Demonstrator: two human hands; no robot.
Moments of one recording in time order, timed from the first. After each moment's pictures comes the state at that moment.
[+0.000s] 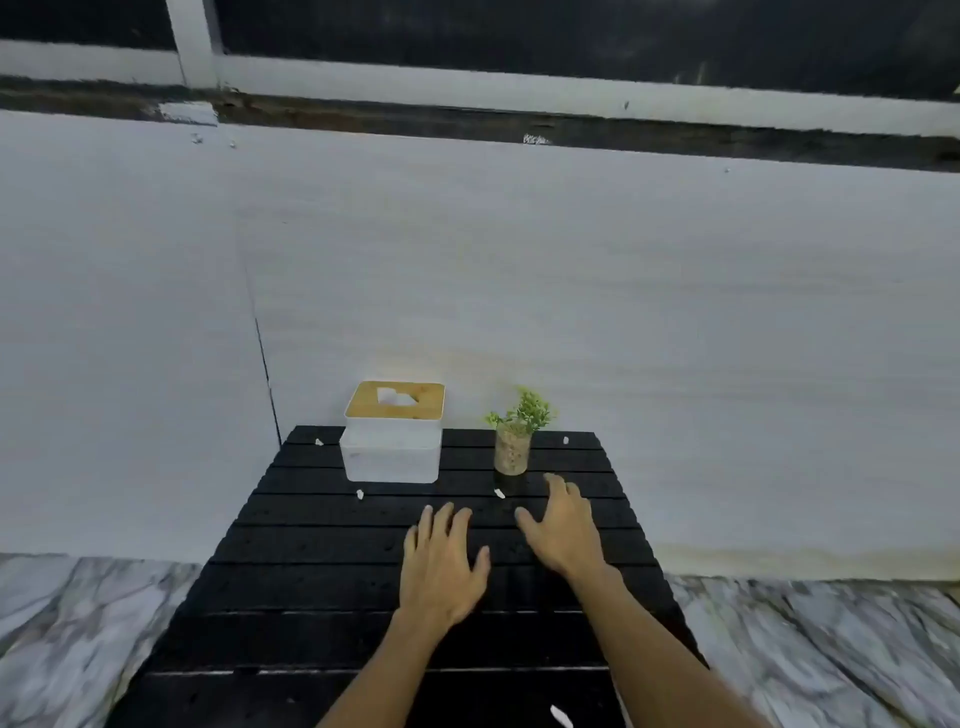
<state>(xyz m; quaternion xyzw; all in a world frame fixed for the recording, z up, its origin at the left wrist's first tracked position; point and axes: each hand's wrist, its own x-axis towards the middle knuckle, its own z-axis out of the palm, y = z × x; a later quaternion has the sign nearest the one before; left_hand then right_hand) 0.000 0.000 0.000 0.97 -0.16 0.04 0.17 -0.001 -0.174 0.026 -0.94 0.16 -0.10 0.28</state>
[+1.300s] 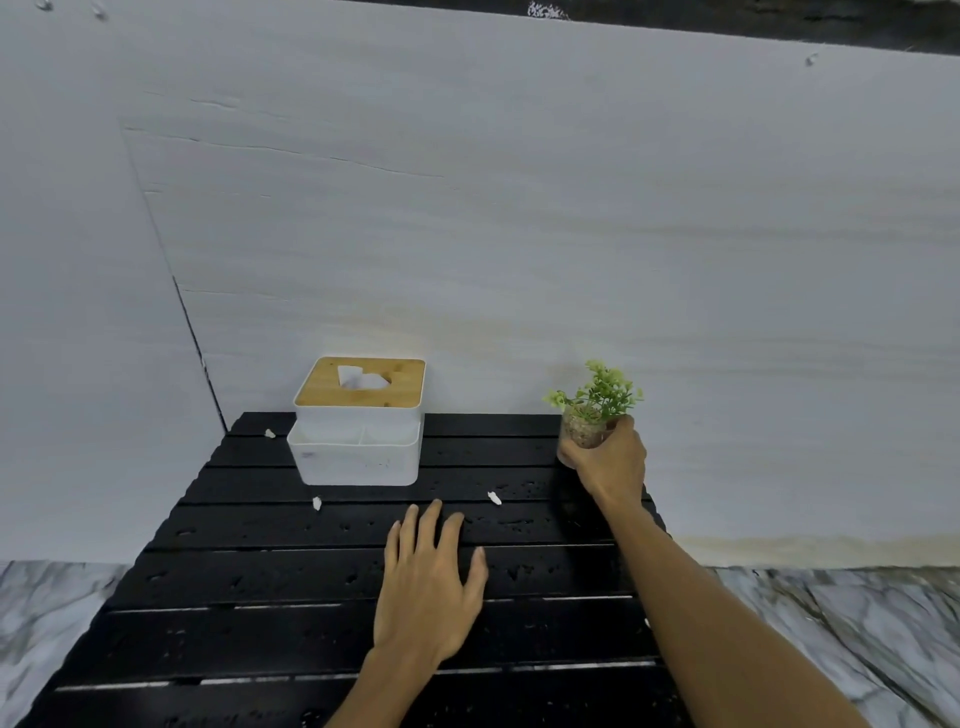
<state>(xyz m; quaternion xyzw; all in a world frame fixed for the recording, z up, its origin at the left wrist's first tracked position) 0.057 -0.017 -0.050 0.96 -0.17 0.10 0.18 0.127 -0.264 -0.009 -0.84 0.28 -0.24 0.39</state>
